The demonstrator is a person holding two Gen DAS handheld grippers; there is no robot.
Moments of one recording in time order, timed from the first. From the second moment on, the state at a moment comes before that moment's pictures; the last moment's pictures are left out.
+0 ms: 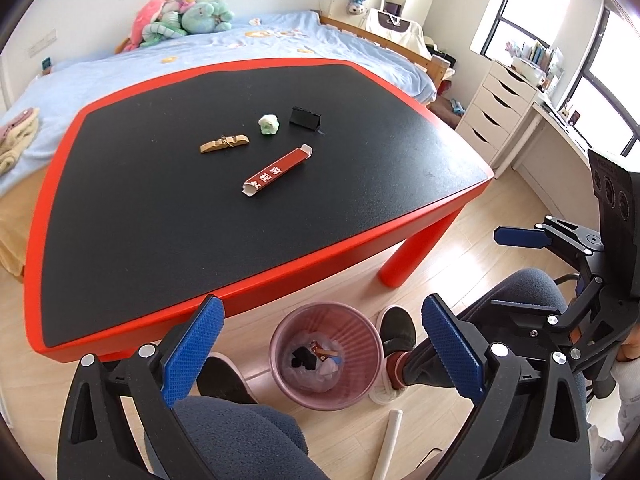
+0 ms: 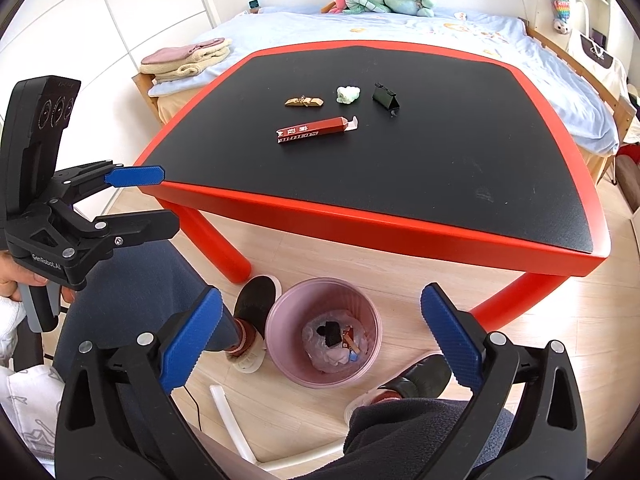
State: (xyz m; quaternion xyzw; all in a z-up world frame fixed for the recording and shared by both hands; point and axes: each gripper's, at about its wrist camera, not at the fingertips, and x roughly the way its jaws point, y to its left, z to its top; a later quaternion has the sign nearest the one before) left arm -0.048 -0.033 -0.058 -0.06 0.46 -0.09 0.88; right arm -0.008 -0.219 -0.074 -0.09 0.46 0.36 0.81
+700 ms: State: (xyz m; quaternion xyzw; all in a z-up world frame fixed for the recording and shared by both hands) left arm -0.017 0.000 -0.025 -0.07 0.43 -0.08 0.90; right arm 0.036 -0.203 -0.032 -0.09 0.43 0.36 0.82
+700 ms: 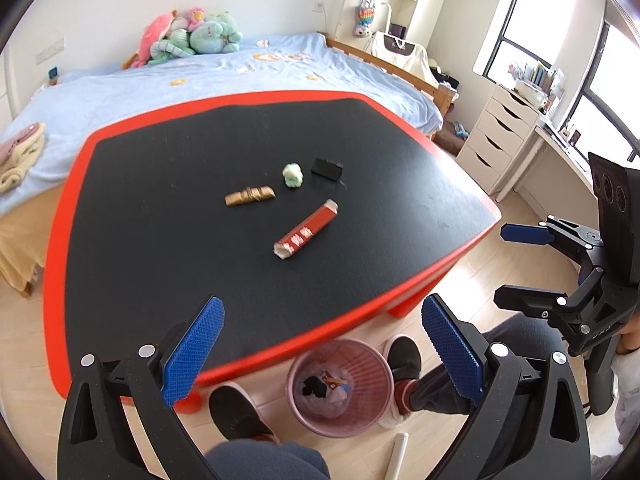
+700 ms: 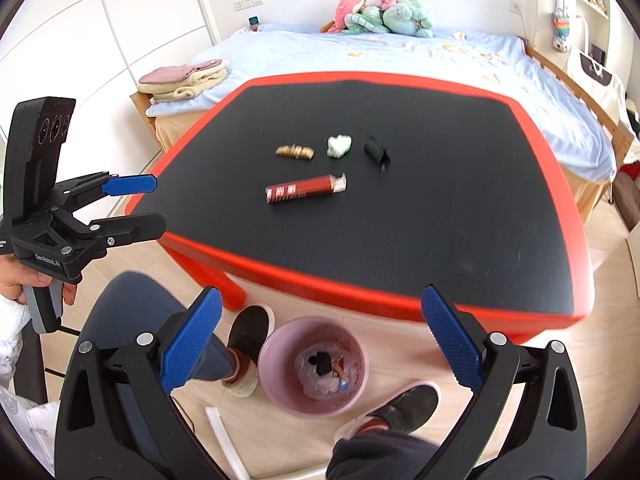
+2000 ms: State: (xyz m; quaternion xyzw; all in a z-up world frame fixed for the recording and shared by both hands) left arm 0.154 0.053 -0.083 0.06 0.49 -0.18 0.85; right arm 0.220 -0.105 -0.082 -0.17 0.46 0.36 0.79
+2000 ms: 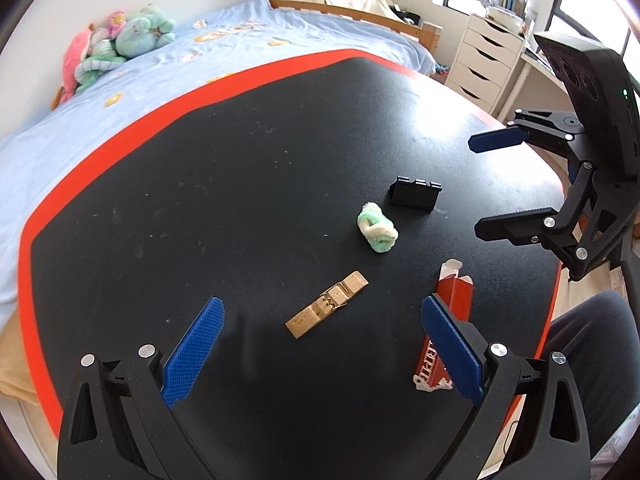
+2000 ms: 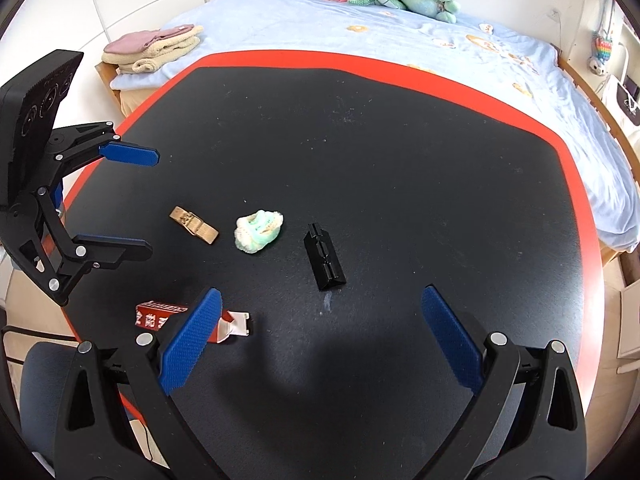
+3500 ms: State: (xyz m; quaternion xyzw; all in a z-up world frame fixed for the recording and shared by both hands) left arm 0.111 0.028 -0.062 0.01 0.48 -0.13 0.86; right arm 0.191 -0.114 -0.066 -0.15 0.43 0.38 0.80
